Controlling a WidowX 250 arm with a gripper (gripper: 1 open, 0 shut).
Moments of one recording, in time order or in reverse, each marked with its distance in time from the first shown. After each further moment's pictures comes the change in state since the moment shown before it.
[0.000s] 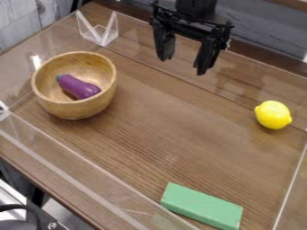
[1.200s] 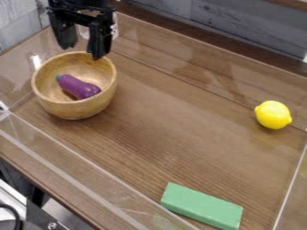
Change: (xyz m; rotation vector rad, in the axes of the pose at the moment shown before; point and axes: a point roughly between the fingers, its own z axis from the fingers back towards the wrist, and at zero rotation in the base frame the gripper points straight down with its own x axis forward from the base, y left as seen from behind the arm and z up) arm -0.055 0.127 -0.001 0.000 0.007 0.098
